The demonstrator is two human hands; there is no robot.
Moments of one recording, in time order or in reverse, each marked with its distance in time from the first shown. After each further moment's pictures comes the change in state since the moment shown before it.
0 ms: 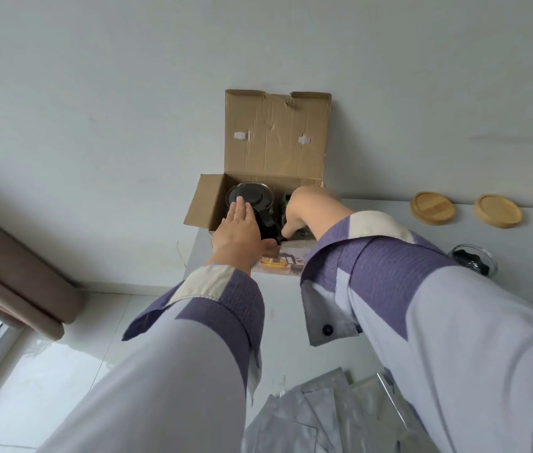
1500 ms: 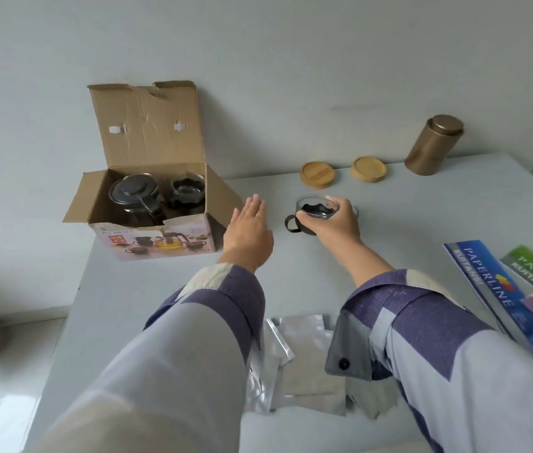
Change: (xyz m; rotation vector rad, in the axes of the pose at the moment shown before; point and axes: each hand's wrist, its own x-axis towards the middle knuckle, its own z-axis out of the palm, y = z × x) left_hand -0.063 0.190 0.055 -0.041 0.114 0.359; right_hand -0.064 0.232 0.147 1.372 0.620 0.245
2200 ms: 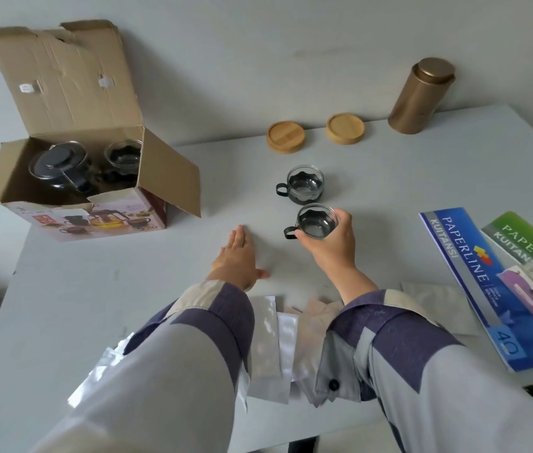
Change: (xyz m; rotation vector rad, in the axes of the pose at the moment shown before) left_hand -0.015 0.056 0.097 -0.036 -0.499 -0.117; right_hand 0.009 0.120 -0.050 -0.086 0.073 0.021
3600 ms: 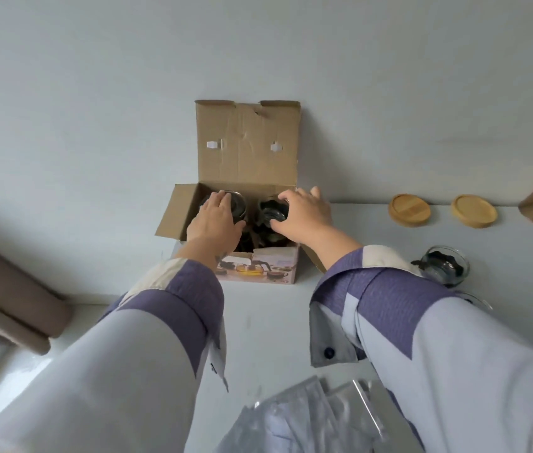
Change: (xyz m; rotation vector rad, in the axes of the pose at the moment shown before) left_hand -0.024 -0.242 -0.180 -0.067 0.595 -0.190; right_hand -0.011 -0.245 0.218 -0.746 -0.375 -0.685
